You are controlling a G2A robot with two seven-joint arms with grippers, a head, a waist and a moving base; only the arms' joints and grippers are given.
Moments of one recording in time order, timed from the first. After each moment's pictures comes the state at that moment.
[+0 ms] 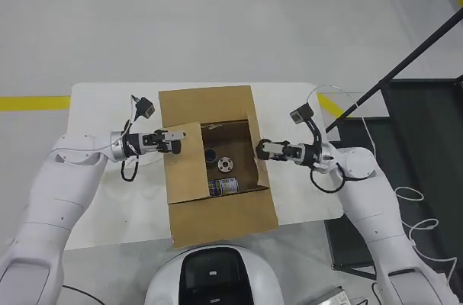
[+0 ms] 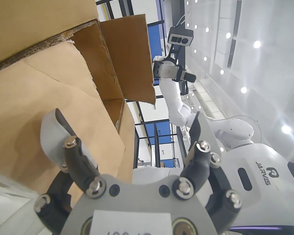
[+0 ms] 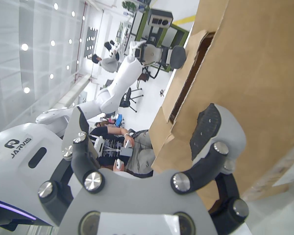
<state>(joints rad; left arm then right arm) 0.73 -1.14 -1.02 -0.97 -0.44 -0.43 -1.29 -1.12 -1.12 1.34 -1.38 0.37 -0.46 1.20</state>
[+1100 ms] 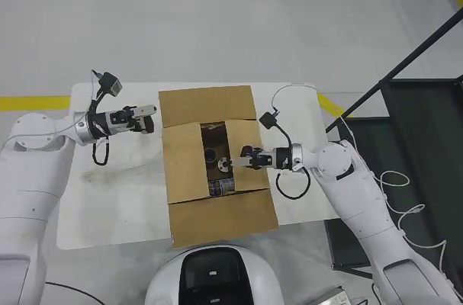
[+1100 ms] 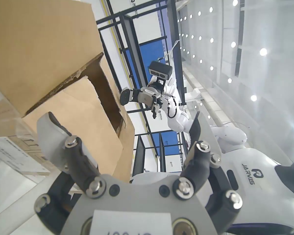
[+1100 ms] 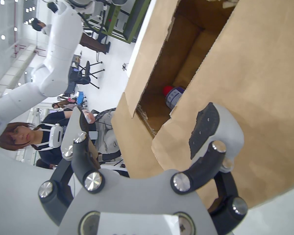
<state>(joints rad) 0.66 -1.09 -1.19 -0.96 -0.43 -0.38 -1.33 -1.08 -1.11 1.24 -1.46 0.09 -0.41 1.11</state>
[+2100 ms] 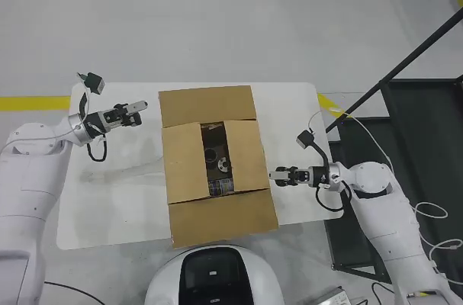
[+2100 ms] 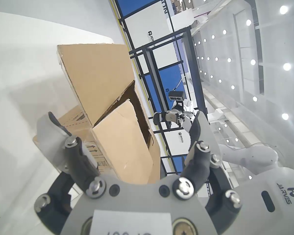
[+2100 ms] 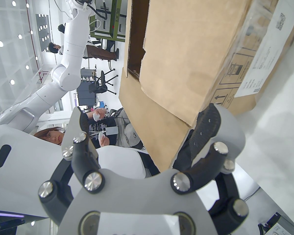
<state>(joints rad) 0.64 -1.10 -1.16 -0.83 -0.30 -0.56 -1.14 -1.31 -1.04 1.47 -1.48 0.20 -0.34 1.29</state>
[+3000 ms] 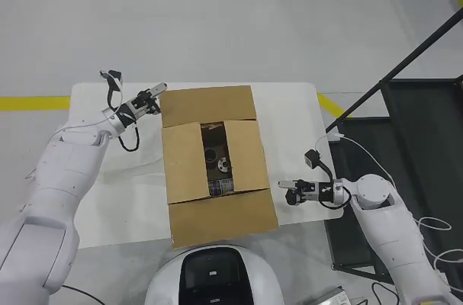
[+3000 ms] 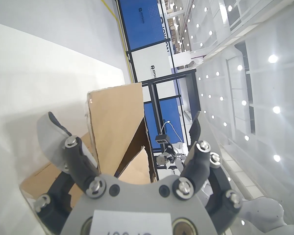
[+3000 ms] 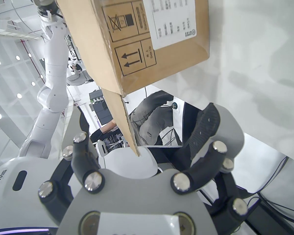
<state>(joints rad) 0.44 -1.30 -0.90 -0.40 -0.34 -0.63 -0.81 -1.36 -1.01 1.46 -1.32 0.20 -0.18 1.29</state>
